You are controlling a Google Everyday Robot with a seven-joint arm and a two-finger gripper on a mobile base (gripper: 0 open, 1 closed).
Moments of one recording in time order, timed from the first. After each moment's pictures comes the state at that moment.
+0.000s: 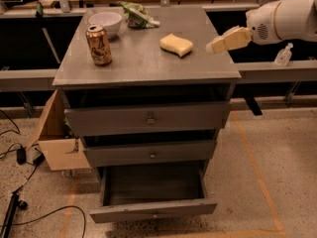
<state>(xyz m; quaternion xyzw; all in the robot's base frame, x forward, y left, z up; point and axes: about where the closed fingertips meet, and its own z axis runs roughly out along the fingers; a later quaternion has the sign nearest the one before) 0.693 -0.201 0.968 -0.36 0.78 0.12 0.50</state>
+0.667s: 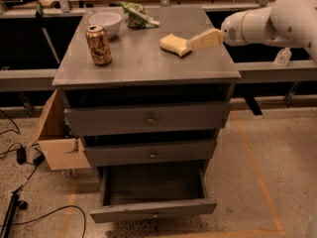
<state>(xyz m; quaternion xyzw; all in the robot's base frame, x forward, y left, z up) 0.774 -0.169 0.929 -0.31 0.78 0.15 0.52</state>
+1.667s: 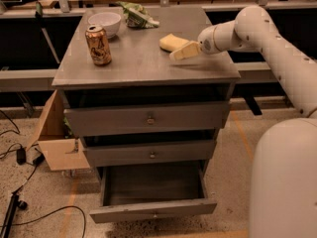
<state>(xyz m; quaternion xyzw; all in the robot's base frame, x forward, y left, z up) 0.838 -0.121 0.856 -0.34 0.79 0.16 0.48</state>
